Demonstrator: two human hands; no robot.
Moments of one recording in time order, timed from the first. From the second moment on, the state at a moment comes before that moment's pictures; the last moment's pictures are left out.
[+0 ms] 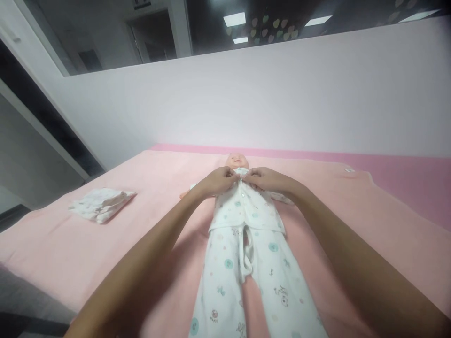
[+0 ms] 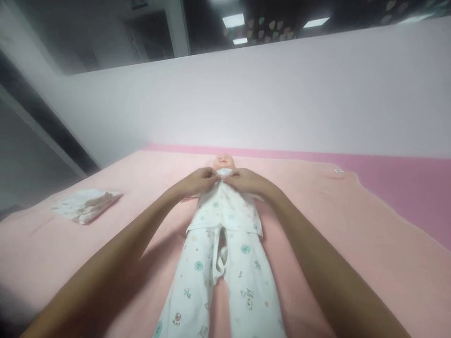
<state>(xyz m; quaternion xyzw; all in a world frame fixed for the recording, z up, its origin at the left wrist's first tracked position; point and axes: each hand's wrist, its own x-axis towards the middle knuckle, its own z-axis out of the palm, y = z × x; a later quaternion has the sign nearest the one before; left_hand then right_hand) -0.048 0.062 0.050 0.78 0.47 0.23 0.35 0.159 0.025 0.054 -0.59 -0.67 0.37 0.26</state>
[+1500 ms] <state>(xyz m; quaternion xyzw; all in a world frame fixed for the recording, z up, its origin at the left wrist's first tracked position) -0.048 0.069 0.068 0.78 0.45 0.14 0.40 0.171 0.049 0.017 -0.54 -0.65 0.42 0.33</state>
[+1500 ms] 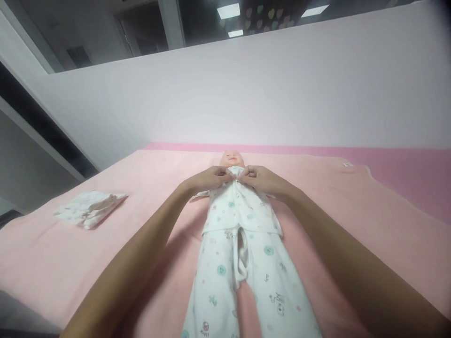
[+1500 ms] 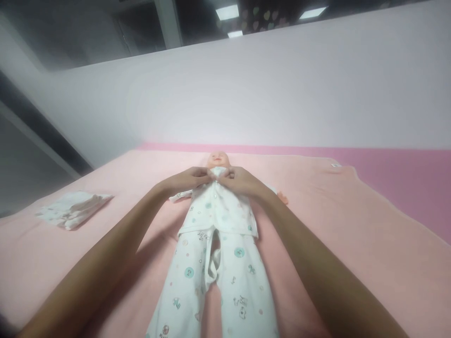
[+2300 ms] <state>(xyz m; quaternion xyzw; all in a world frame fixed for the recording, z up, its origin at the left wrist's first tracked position) -0.050 0.071 0.065 0.76 0.44 0.17 0.45 0.166 0.043 0.021 -0.54 -0.66 0.37 0.36</state>
